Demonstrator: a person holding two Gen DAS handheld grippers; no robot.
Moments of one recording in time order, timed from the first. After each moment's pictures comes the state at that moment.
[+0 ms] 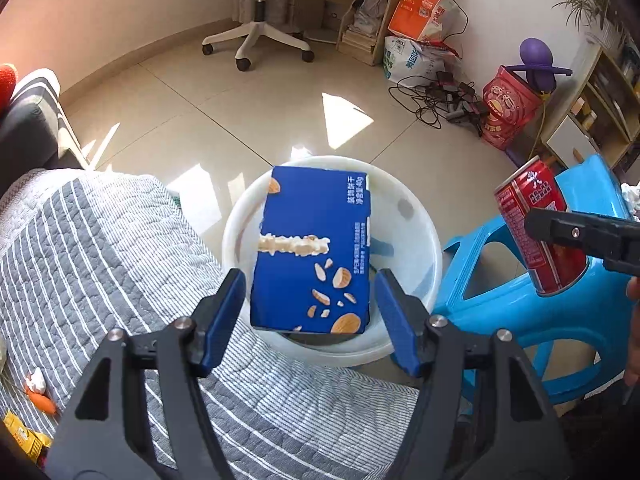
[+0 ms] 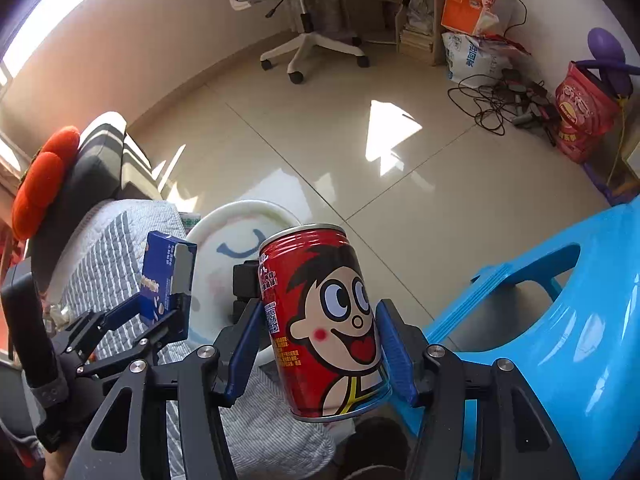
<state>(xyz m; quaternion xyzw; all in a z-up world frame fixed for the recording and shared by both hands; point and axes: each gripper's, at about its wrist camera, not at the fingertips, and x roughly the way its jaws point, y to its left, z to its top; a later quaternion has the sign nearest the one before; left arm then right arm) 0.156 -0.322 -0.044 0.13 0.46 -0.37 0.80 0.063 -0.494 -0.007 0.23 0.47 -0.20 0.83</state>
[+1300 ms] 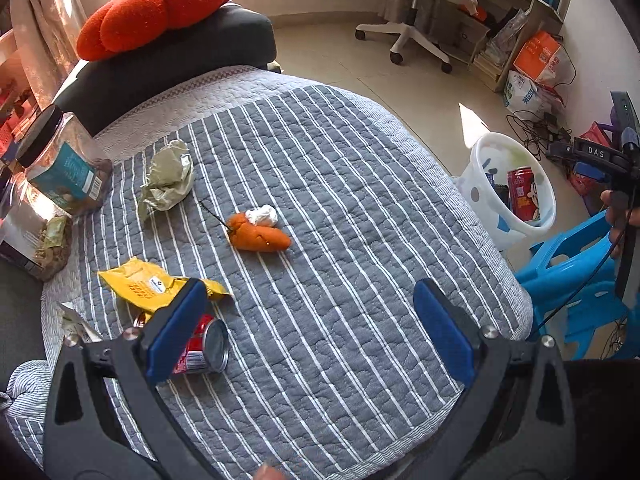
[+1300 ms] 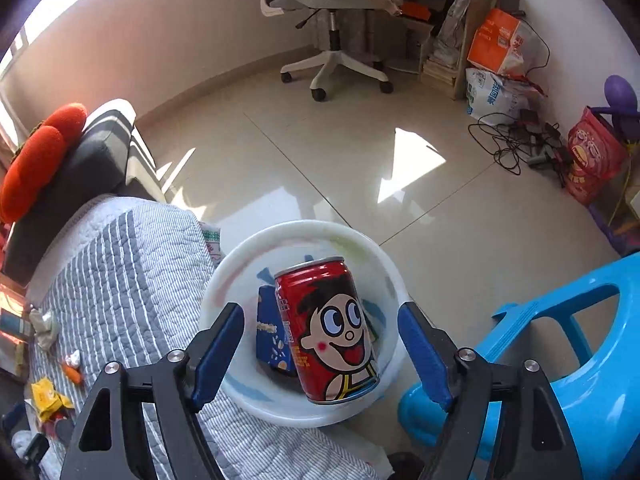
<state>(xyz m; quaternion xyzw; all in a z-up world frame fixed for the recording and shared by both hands) 0.134 -0.048 -0.015 0.08 0.50 -0.17 0.85 0.145 -0.417 -0.021 0.16 0.44 -0.21 0.86</state>
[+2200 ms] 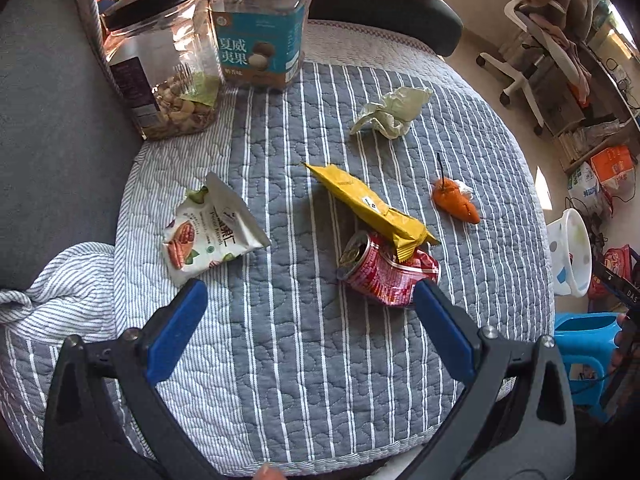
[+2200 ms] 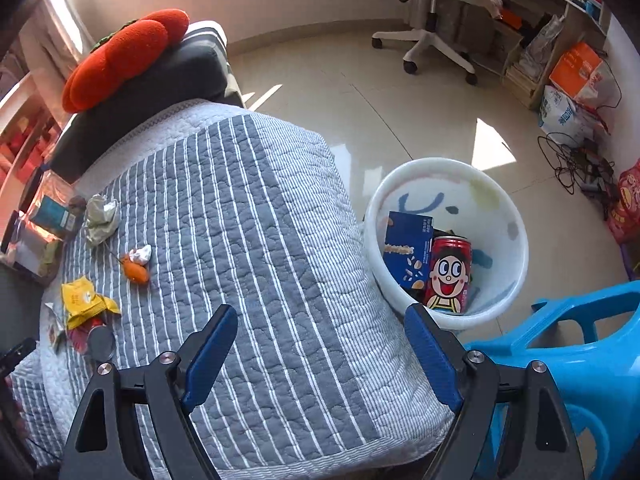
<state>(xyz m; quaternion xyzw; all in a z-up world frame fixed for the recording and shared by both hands) 0.144 0.157 -0.040 -0.08 0.57 -0.03 0.82 0.148 -0.255 -0.025 0.09 0.53 -0.09 0.84</state>
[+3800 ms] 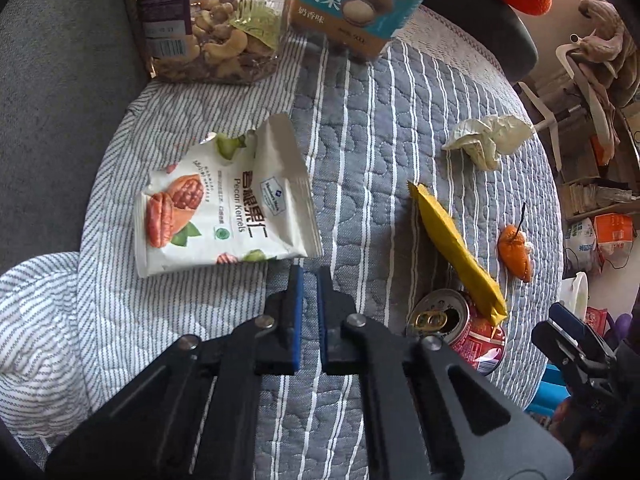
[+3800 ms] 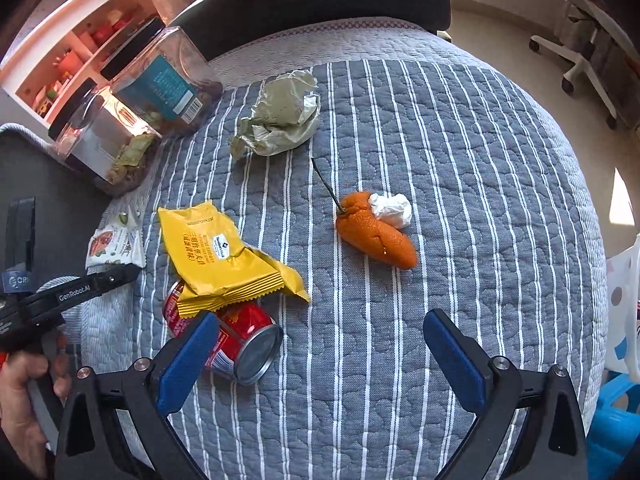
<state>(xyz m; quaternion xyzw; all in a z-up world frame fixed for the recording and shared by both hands) 0.169 0.233 -0.108 -0.18 0.61 -0.01 0.77 0.238 -0.015 -0.090 0.03 0.58 0.10 0.81</state>
